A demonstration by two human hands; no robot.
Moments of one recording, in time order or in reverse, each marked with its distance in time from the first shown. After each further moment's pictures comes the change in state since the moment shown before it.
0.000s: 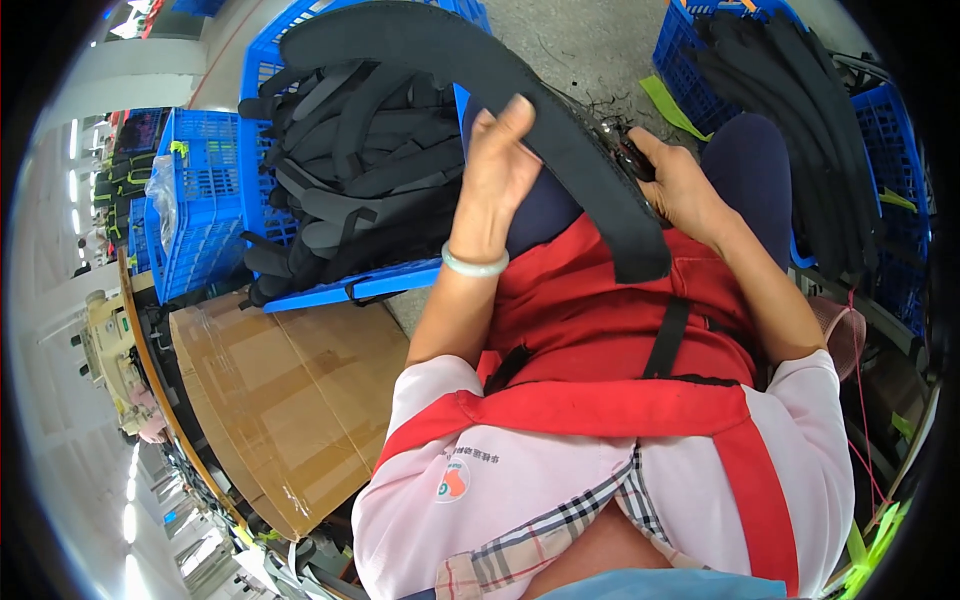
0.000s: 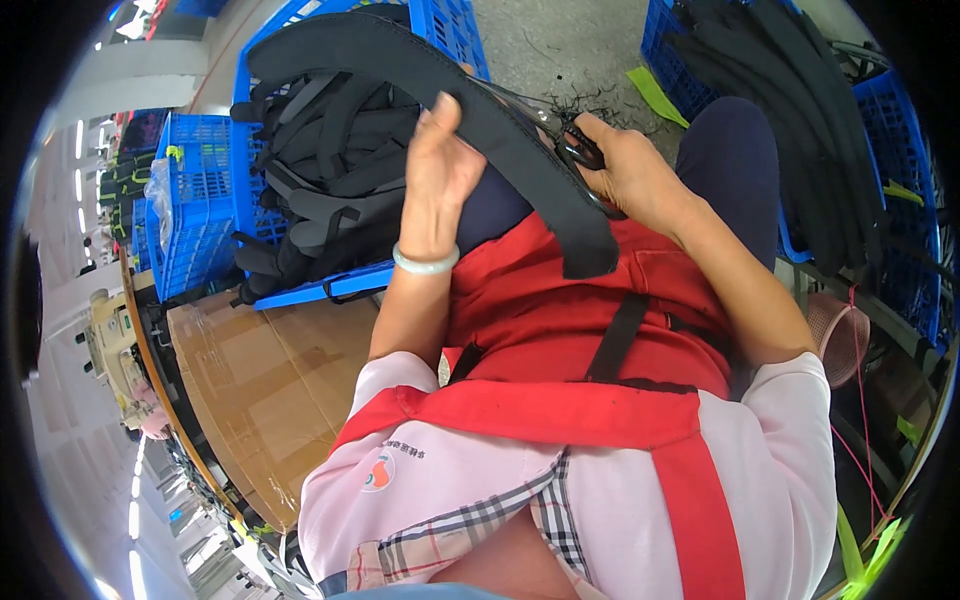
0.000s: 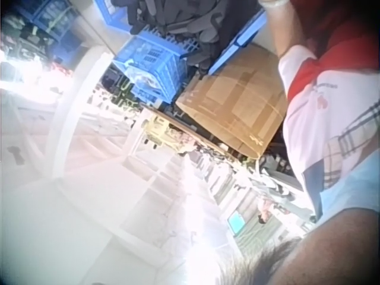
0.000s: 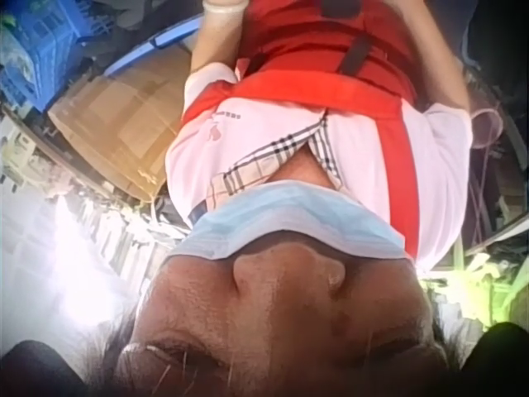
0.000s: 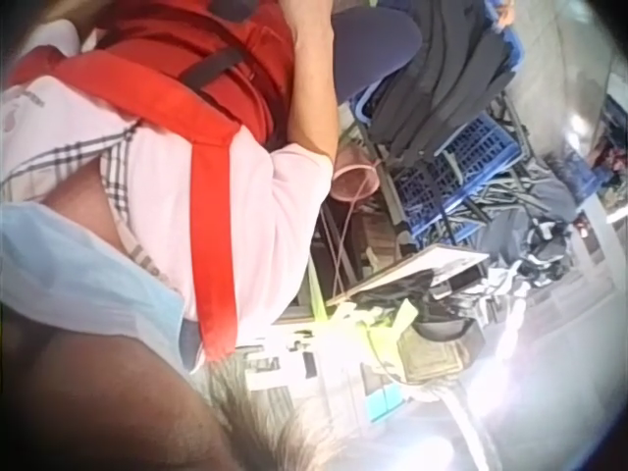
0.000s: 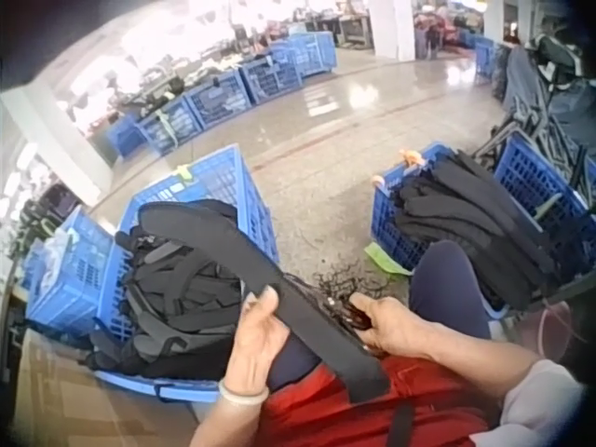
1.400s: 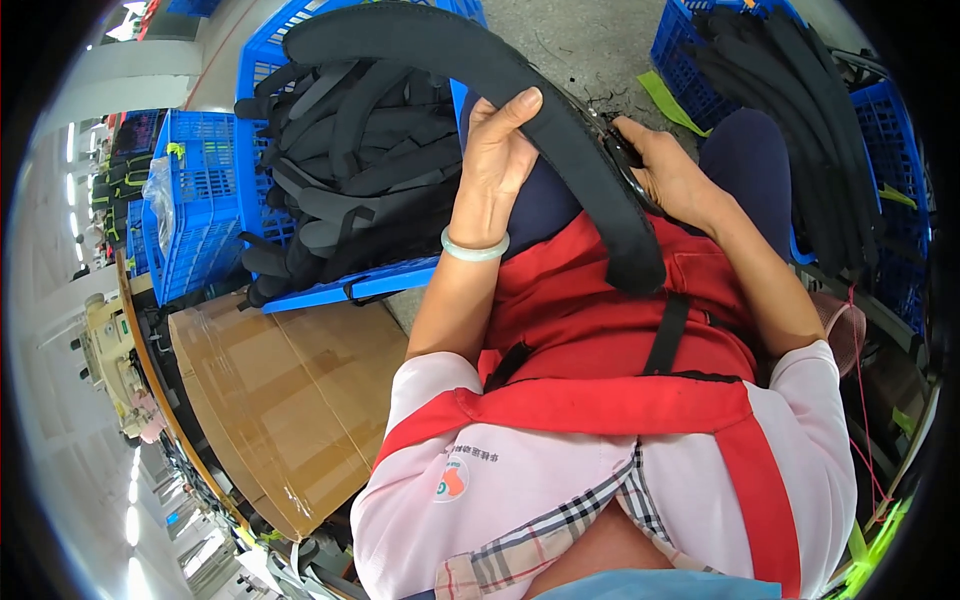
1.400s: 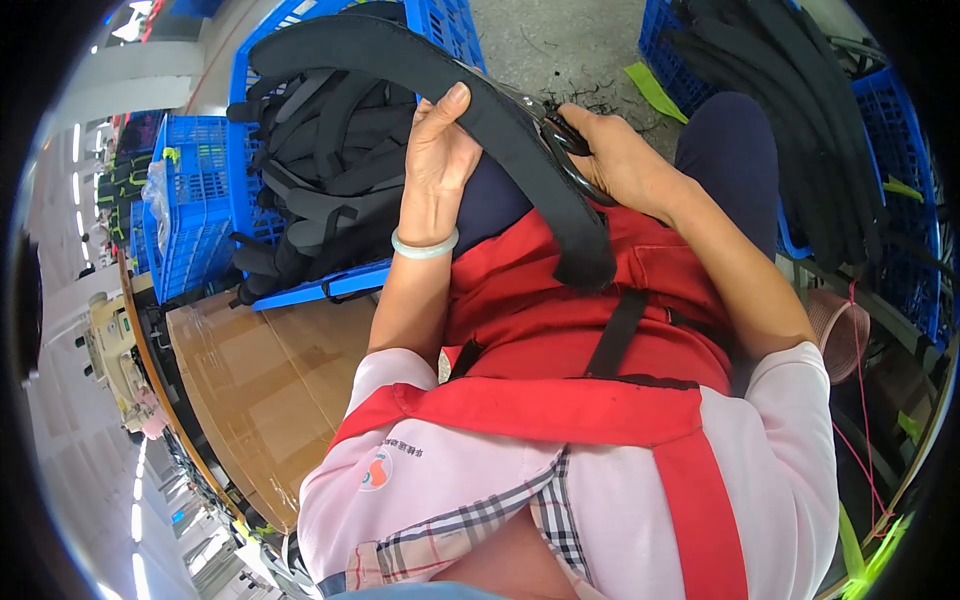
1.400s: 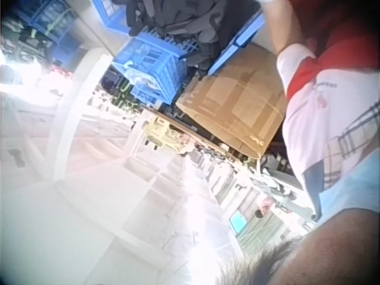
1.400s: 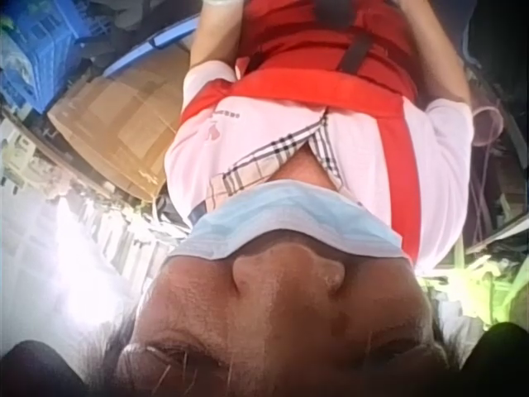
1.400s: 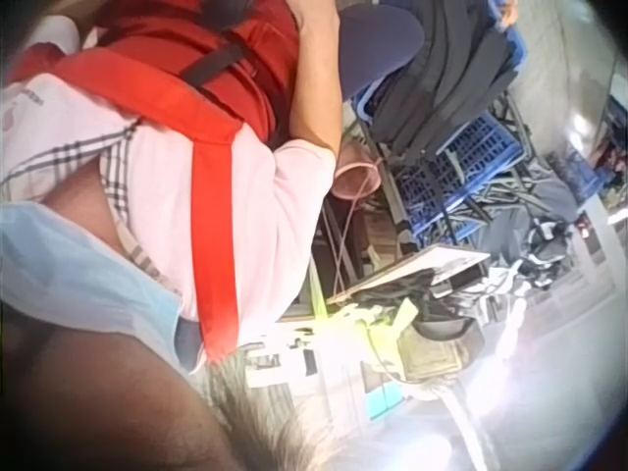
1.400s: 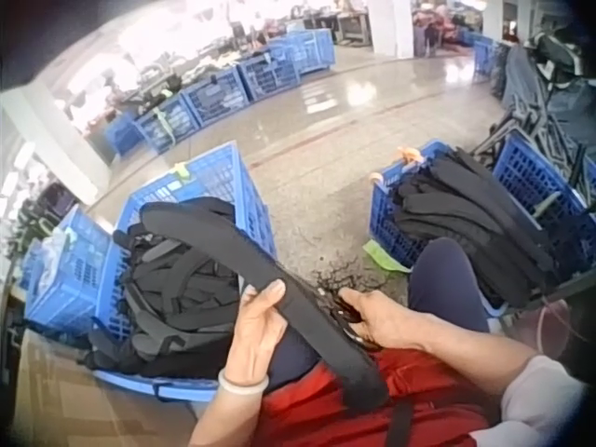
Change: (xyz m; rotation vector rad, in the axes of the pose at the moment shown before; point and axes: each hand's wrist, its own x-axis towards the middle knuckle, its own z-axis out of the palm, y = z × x) left_hand 0.013 -0.003 -0.014 0.018 -0.058 0.057; right_hand 0.015 0.002 0.000 0.083 -0.036 -0.099
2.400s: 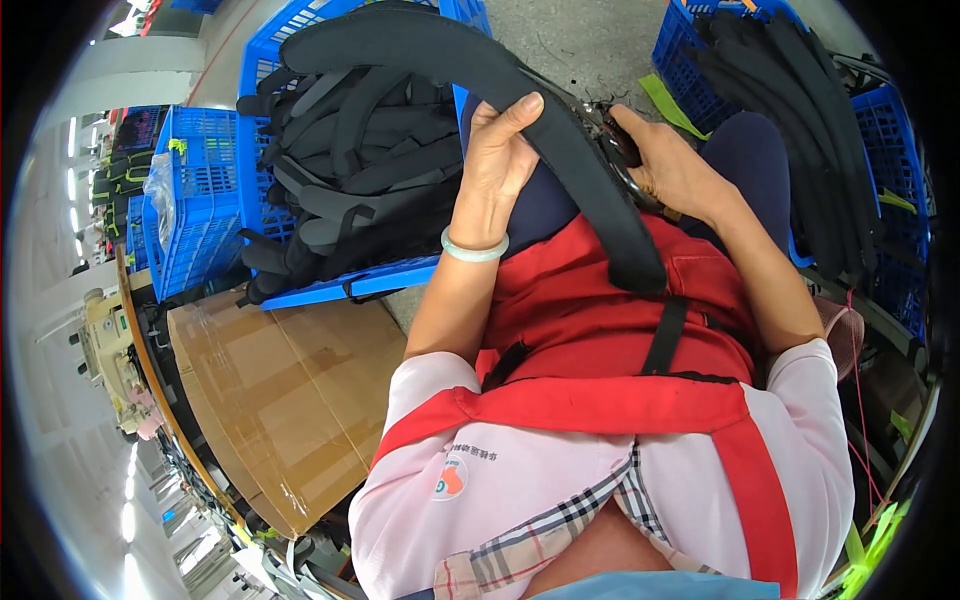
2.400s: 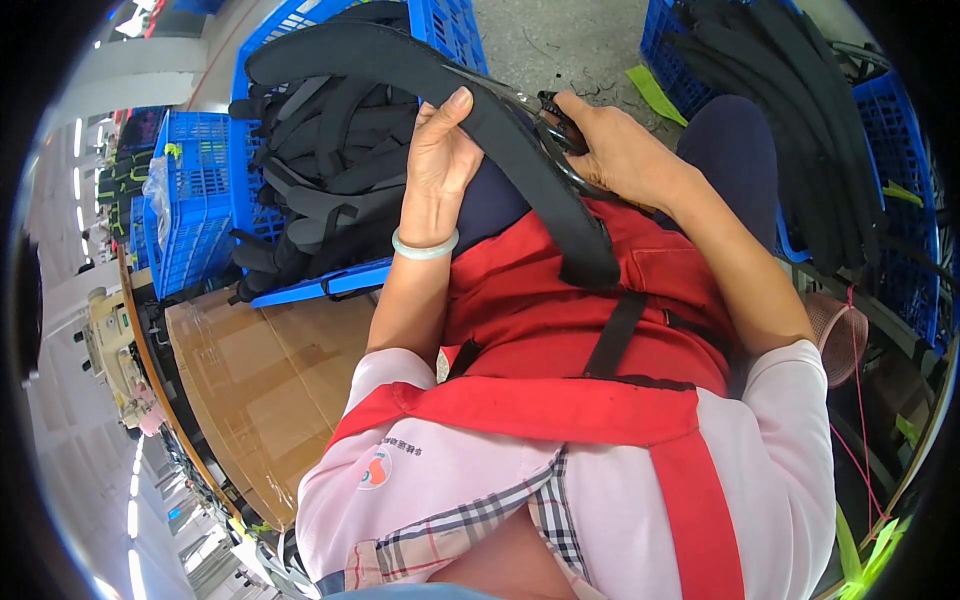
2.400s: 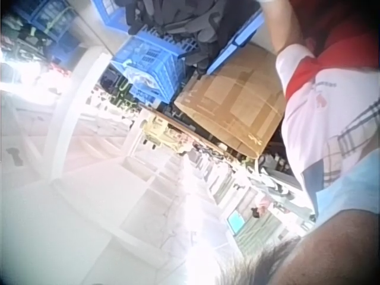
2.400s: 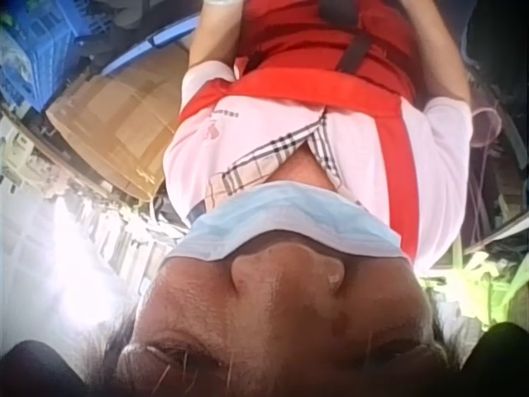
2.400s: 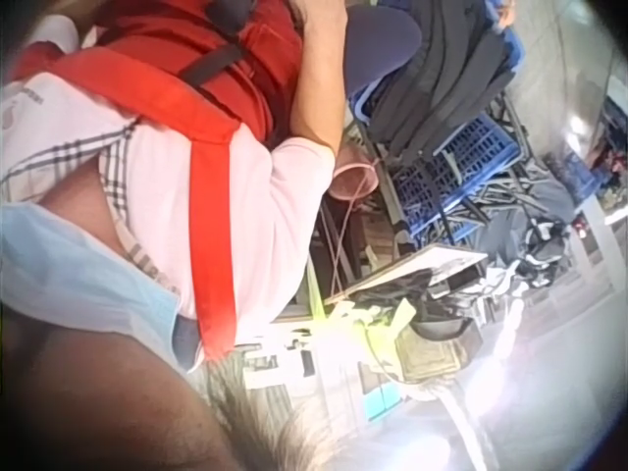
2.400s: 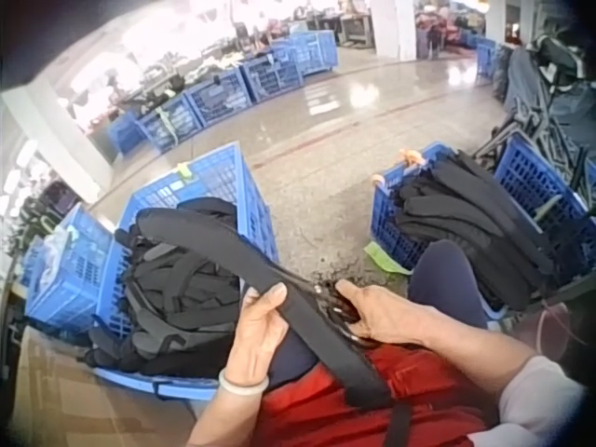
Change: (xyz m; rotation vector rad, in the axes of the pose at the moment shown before) left_hand -0.003 -0.001 0.003 0.013 0.010 -0.012; right_hand 0.005 -0.022 -0.013 -0.191 -0.036 0.023
